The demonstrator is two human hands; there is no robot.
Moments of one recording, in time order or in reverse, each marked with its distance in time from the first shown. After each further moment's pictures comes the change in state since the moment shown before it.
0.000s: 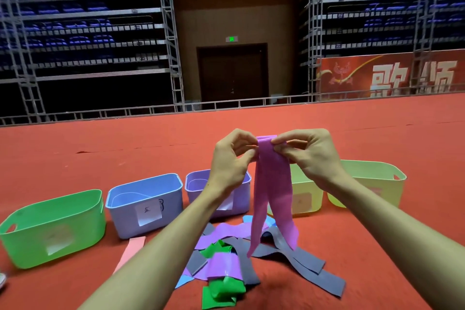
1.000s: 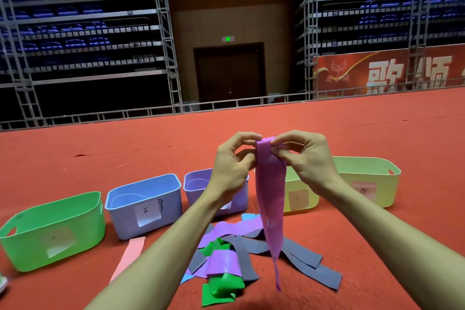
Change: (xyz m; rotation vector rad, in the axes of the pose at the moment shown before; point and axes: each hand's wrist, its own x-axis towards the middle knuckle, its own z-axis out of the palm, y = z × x) left_hand -0.018 0.017 0.009 -0.102 -0.096 -0.044; right_hand -0.014 0.003 -0.001 -0.025 0.058 -0.049
